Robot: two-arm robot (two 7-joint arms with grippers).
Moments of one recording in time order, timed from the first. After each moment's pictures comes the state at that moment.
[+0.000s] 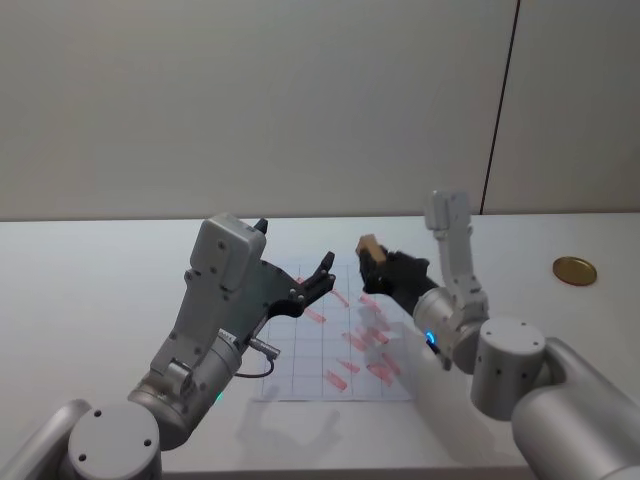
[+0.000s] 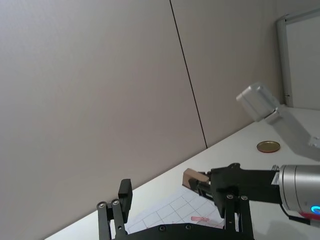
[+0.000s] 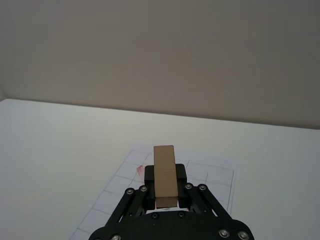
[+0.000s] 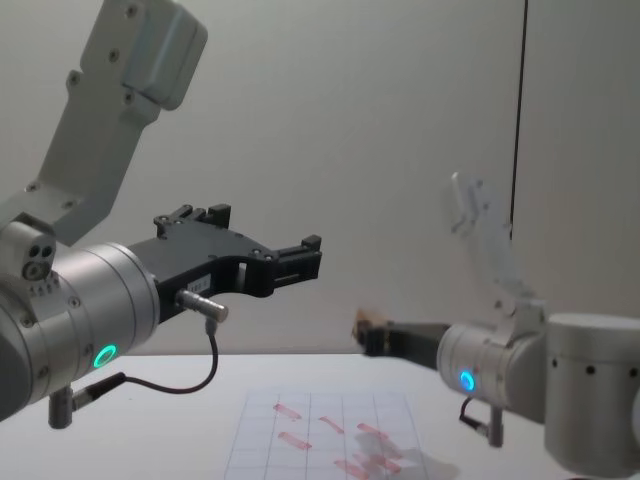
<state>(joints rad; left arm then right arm) -0.24 0.38 0.45 -1.63 -0.20 0.01 -0.01 0.71 -0.12 -0.25 -0.58 0.16 -0.09 0.22</state>
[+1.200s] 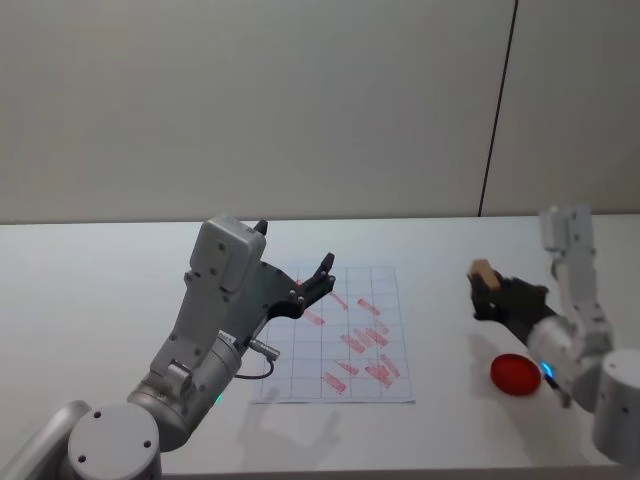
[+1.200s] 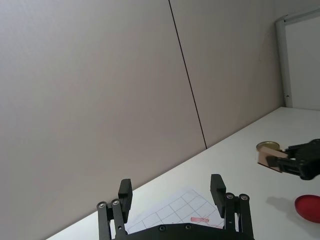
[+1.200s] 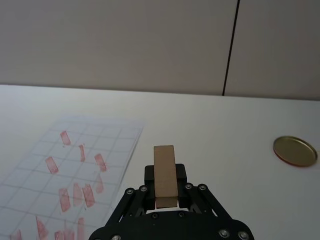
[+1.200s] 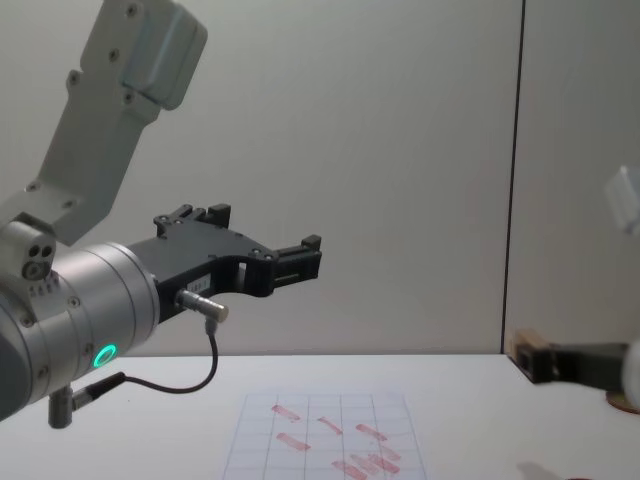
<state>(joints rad) -0.24 0.38 0.45 -1.63 -0.20 0.01 -0.01 0.38 0.05 -0.13 -1.17 0.10 0.23 0.16</state>
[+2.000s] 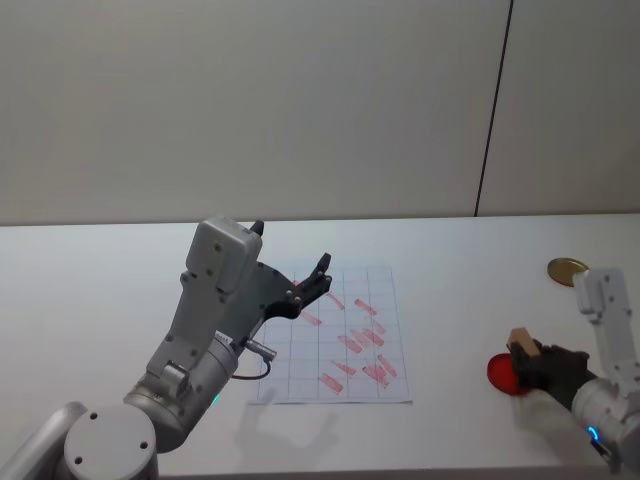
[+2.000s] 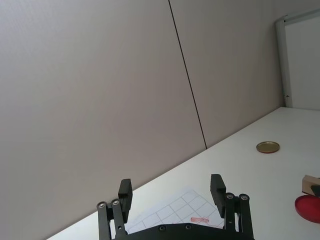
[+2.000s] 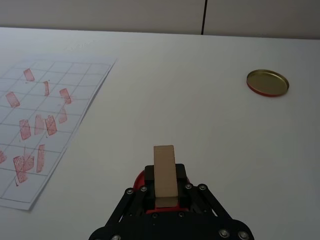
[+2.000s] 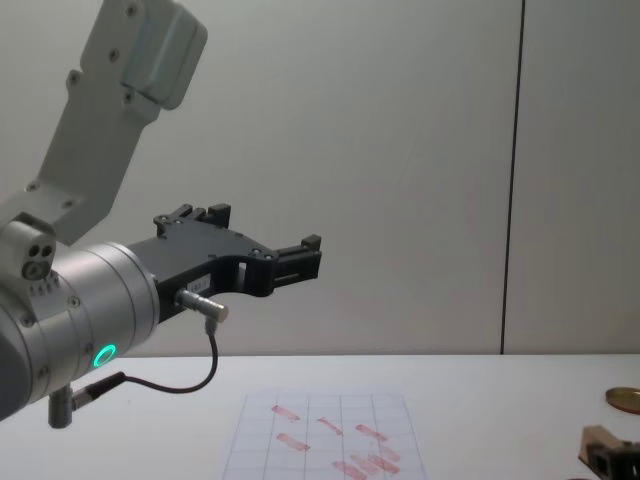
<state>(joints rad) -0.24 0.38 0.45 -1.63 -0.20 0.01 -0.01 0.24 0.12 -0.08 -1.24 0.08 0.32 0.20</state>
